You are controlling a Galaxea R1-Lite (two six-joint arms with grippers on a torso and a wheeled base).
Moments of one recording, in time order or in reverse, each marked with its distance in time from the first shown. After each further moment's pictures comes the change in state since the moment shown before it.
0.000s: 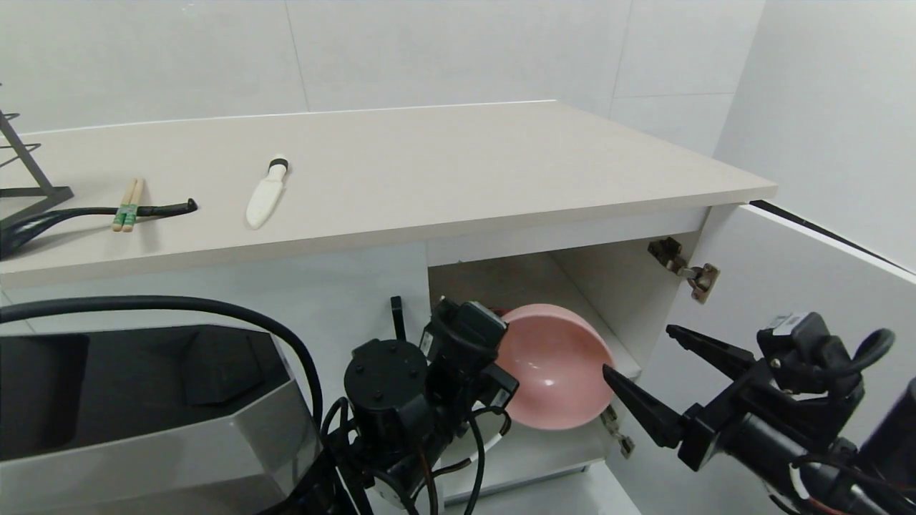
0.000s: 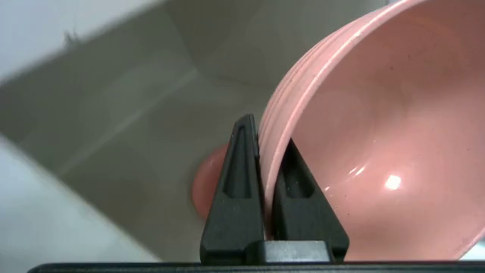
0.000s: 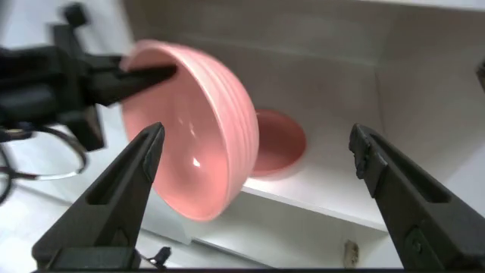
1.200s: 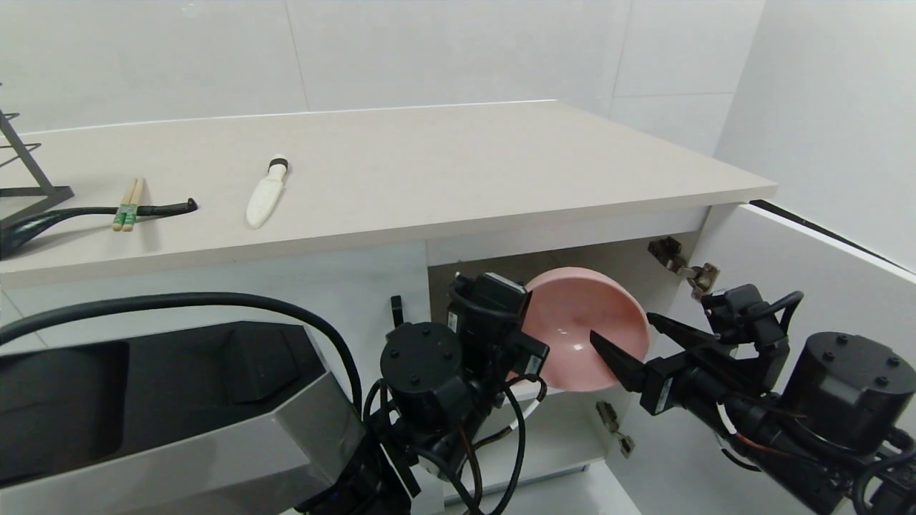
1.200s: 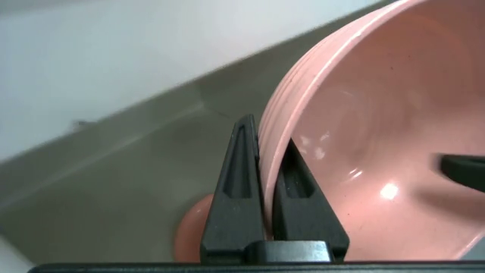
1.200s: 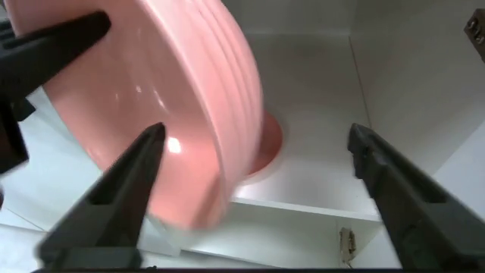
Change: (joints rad) left arm -0.031 0.057 -0.180 0.000 0.062 -0.085; right arm -0.103 0.173 -0.128 0.000 -0.001 0.078
